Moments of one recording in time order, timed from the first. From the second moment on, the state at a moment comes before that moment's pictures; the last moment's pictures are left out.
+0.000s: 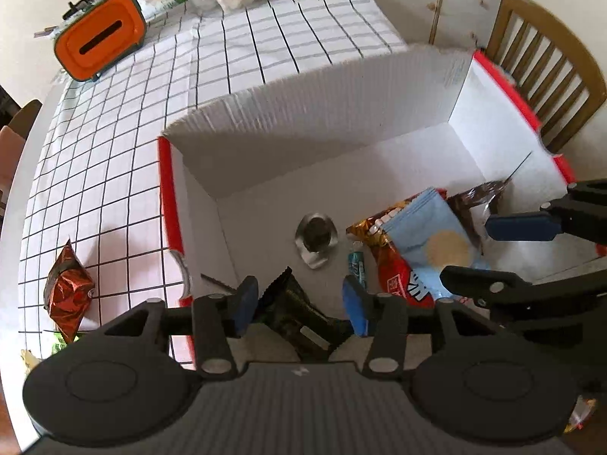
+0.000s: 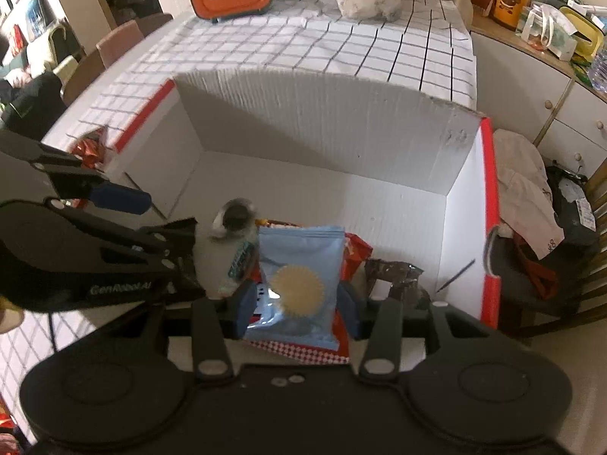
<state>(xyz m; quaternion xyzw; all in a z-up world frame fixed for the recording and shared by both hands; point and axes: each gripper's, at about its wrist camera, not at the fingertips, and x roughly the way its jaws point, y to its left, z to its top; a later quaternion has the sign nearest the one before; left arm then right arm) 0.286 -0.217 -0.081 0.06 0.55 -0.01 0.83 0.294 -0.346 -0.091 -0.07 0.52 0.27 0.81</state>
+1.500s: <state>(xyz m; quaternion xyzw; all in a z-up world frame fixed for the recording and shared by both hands) 0.120 0.017 -0.017 0.01 0.39 -0.03 0.92 0.166 -0.191 -0.018 0.00 0.44 0.34 0.83</state>
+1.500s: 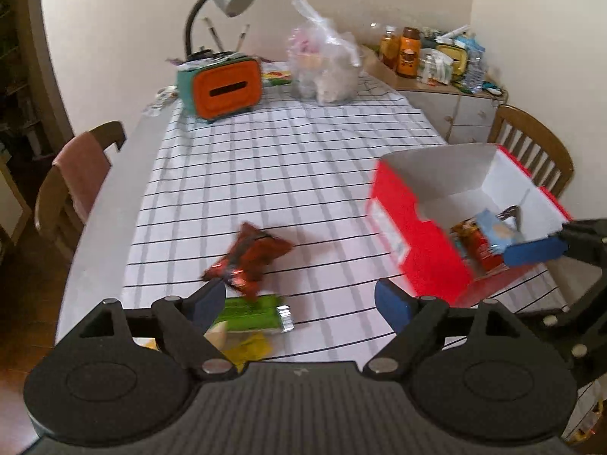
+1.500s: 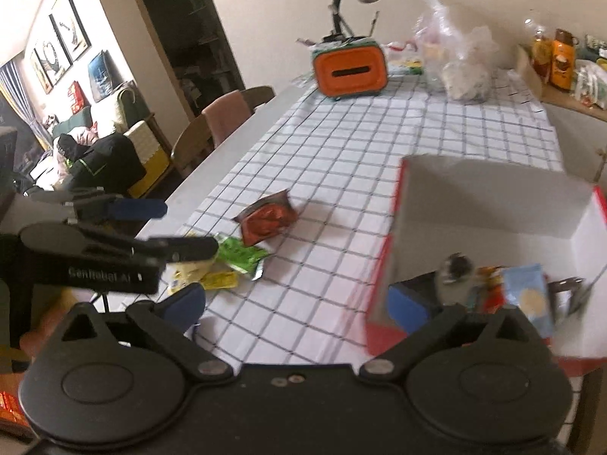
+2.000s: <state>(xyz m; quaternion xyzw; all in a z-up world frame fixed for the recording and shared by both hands) 0.130 0.118 -0.077 0.03 0.45 -0.01 0.89 0.134 -0.079 -0.064 -0.06 0.48 0.36 0.80</state>
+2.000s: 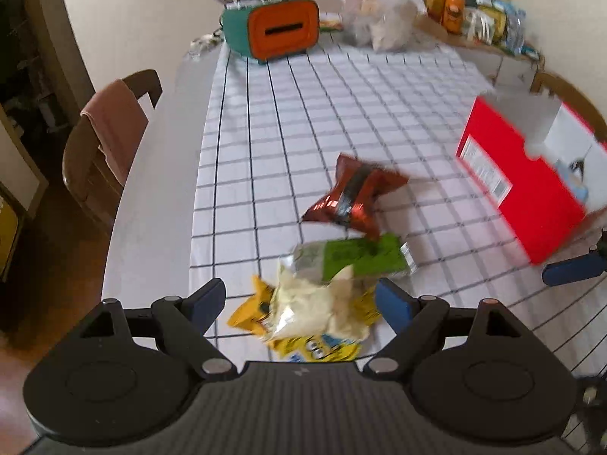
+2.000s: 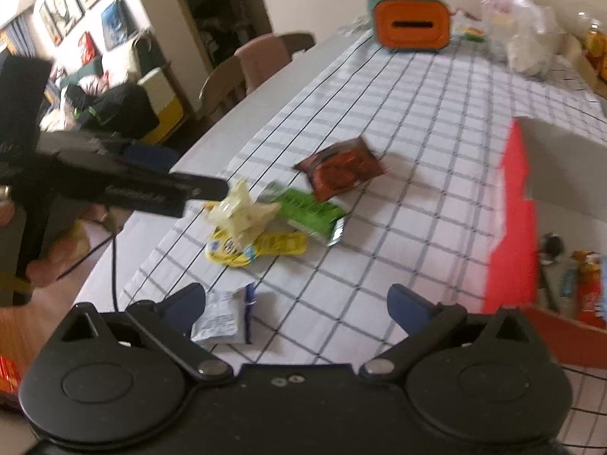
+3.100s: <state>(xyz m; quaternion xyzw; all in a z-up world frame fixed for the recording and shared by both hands) 0.159 0.127 -0.133 0.03 0.51 -0.05 0.86 0.076 0.038 -0.146 -0.24 0.50 0.38 0.74</state>
